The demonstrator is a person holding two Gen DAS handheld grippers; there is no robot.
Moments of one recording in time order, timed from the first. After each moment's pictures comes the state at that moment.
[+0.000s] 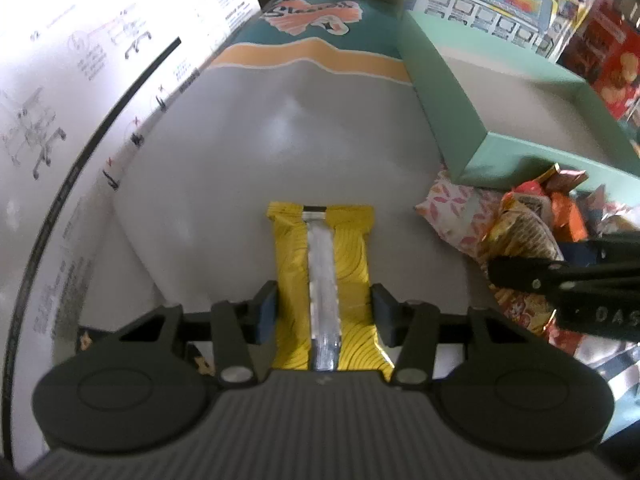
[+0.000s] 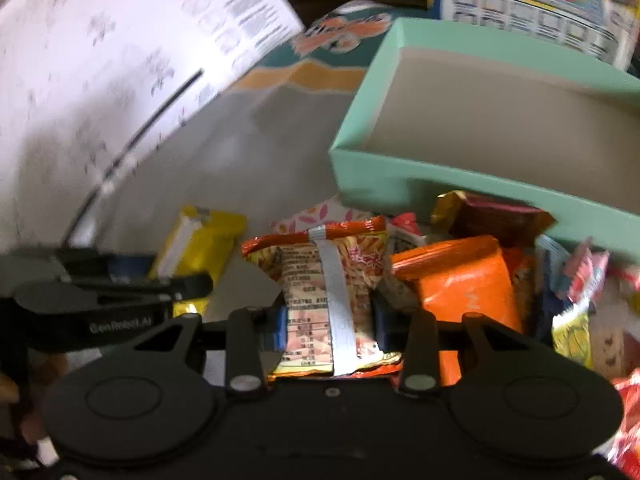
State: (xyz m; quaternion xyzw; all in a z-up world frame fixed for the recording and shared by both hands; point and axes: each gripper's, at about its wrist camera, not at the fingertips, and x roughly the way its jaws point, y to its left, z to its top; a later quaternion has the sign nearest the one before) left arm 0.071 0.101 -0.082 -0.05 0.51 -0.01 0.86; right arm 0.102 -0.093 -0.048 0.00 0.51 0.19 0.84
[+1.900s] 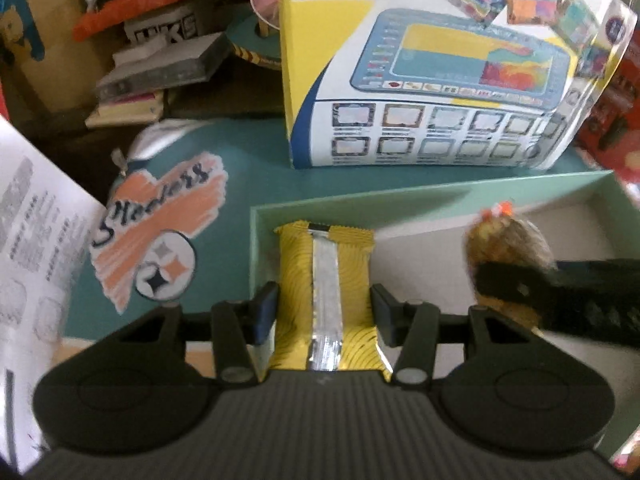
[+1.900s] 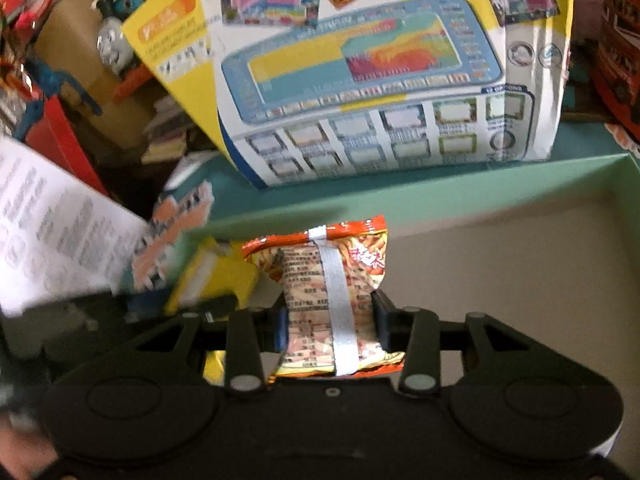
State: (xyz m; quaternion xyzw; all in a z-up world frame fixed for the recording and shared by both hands) left arm 0.360 -0.036 -0.057 0.04 0.47 -0.08 0.88; right arm 0.337 -0.217 -0.041 0.16 0.47 0.08 0.86
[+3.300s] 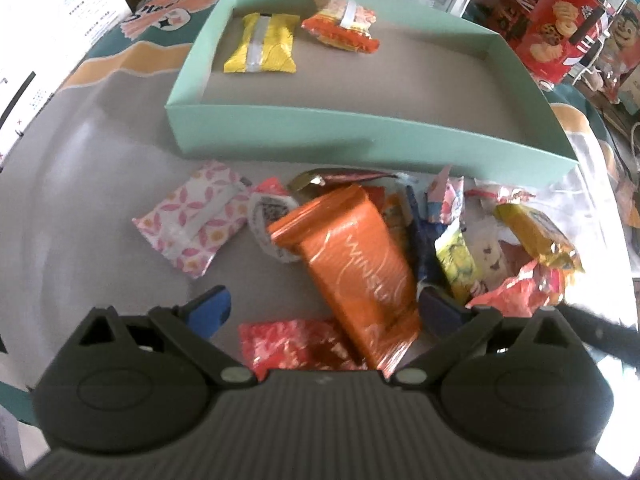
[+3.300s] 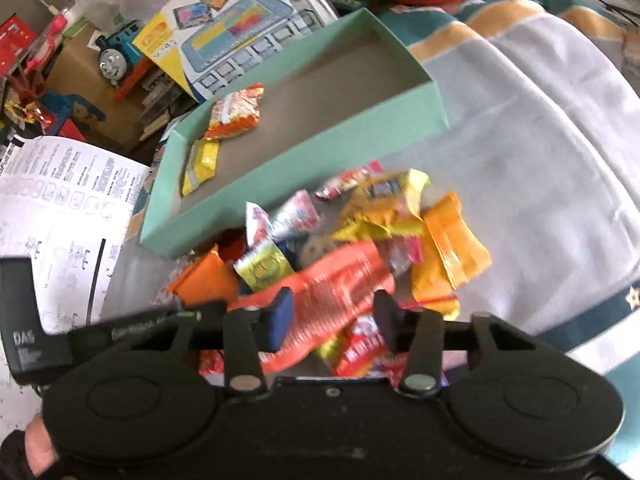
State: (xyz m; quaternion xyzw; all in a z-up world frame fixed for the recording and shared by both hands) left arm 0.095 -0.078 -0.069 -0.04 0.54 -0.06 0.84; right arm 0.014 -0.326 -0.026 0.26 0.48 0.02 0.84
